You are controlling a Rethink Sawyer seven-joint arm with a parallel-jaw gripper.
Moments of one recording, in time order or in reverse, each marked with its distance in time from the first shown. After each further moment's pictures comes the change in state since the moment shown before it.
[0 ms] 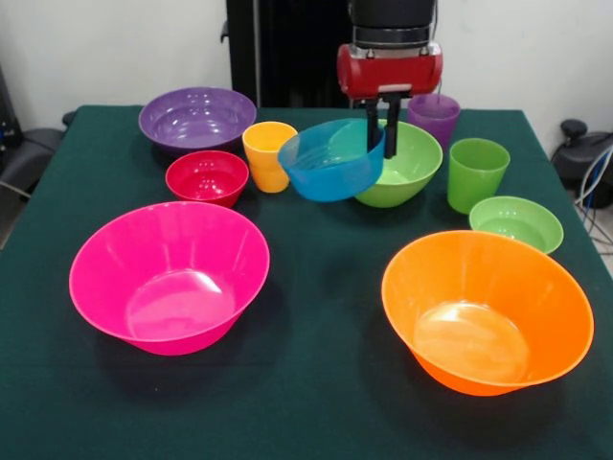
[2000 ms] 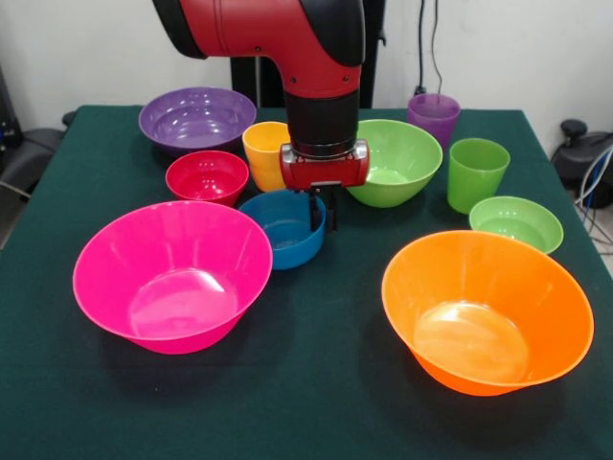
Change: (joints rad) arm -0.123 0.324 -0.008 -0.159 0.025 -0.001 0.000
